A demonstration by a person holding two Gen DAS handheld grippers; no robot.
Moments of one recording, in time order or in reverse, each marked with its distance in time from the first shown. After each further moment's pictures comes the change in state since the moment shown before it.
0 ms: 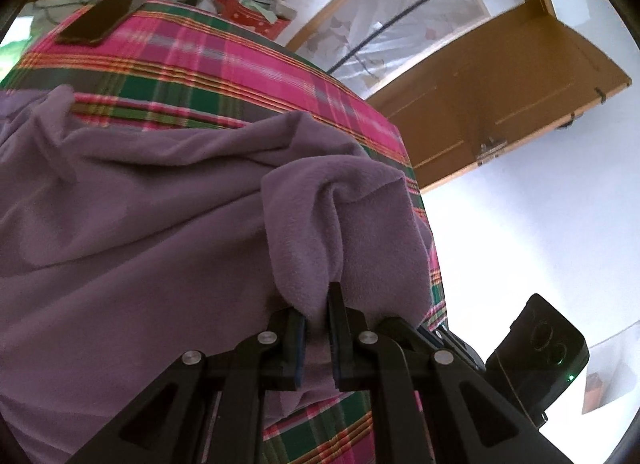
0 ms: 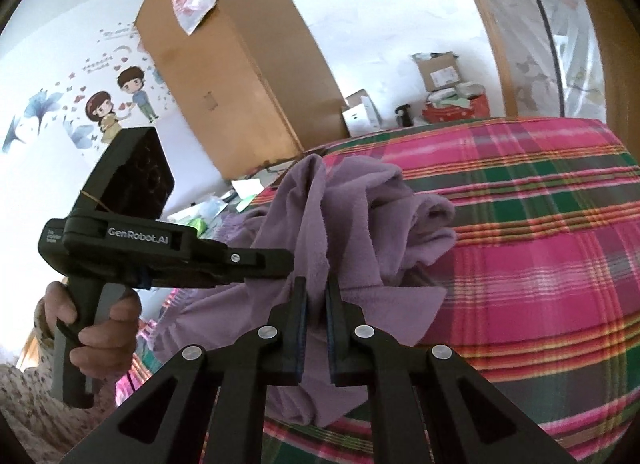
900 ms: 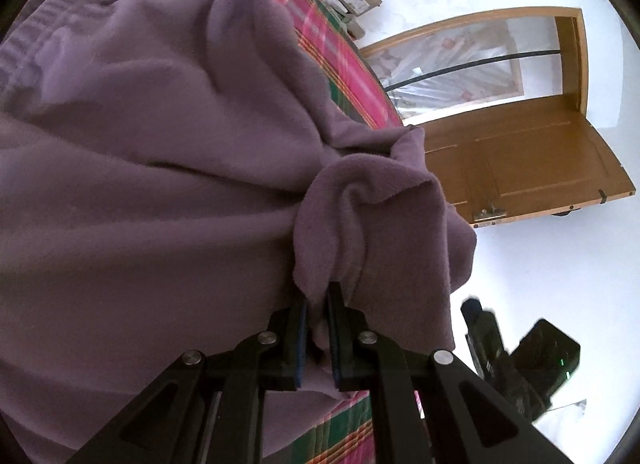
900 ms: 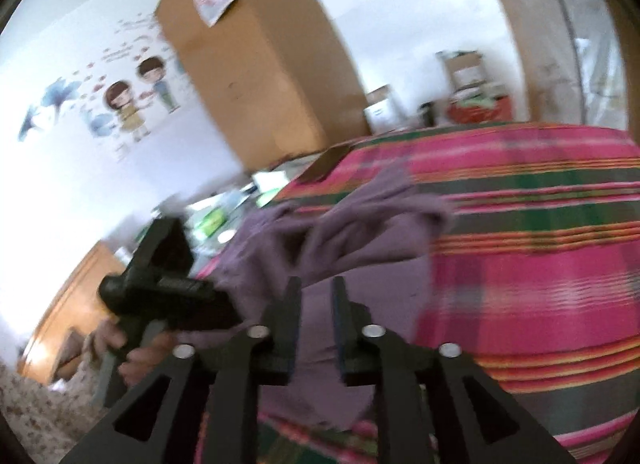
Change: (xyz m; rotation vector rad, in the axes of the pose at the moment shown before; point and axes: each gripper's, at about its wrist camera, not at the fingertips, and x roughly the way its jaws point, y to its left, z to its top) left arm 0.001 0.106 -0.035 -0.295 -0.060 -0.135; right arm 0.003 0.005 0.009 -0.021 0.007 0.028
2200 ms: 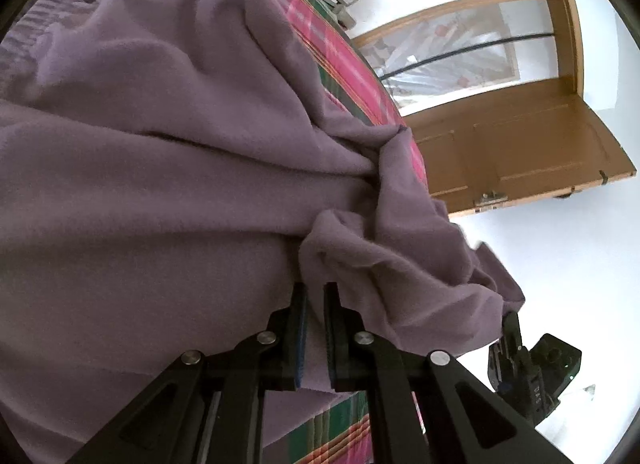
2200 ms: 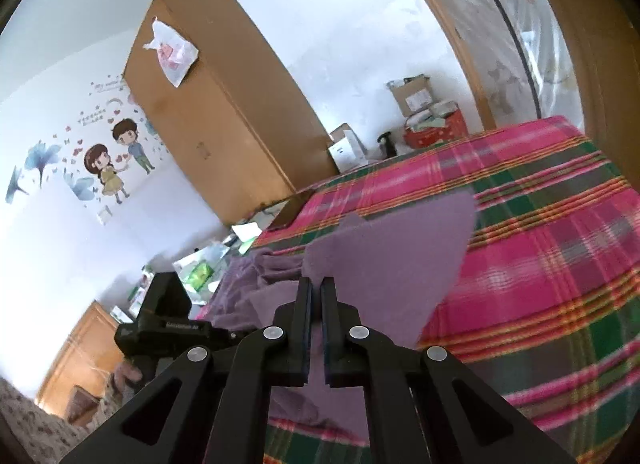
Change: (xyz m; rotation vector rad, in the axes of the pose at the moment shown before) left arm 0.019 -0.017 -0.002 0.053 0.043 0.027; right arm -0.075 -0.024 -0.022 0.113 -0.146 -0.059
